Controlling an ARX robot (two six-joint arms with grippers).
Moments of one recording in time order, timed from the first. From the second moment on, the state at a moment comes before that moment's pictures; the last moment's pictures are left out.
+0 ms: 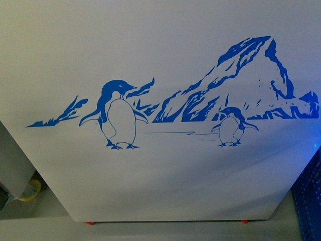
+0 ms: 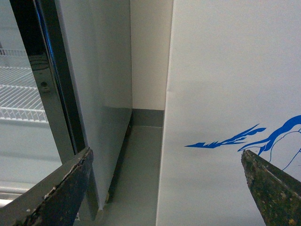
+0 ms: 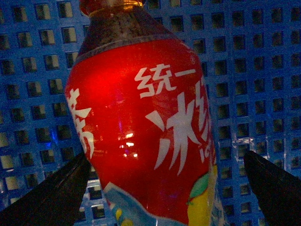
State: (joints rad) left arm 0.00 0.00 0.01 0.00 0.00 -0.01; right arm -0.55 2.98 1.31 0.56 0.07 -0.13
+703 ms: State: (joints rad) left arm 0.00 0.00 0.01 0.00 0.00 -0.01; right arm -0.61 2.61 1.00 0.67 0.03 -0.08
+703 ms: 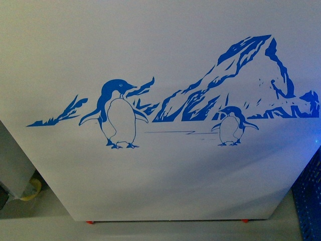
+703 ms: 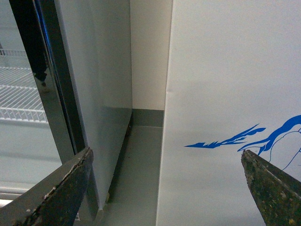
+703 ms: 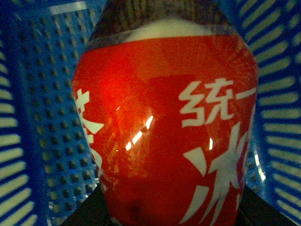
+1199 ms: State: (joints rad) left arm 0.00 0.00 0.01 0.00 0.00 -0.01; right arm -0.65 1.34 0.48 0.49 -0.18 -0.14
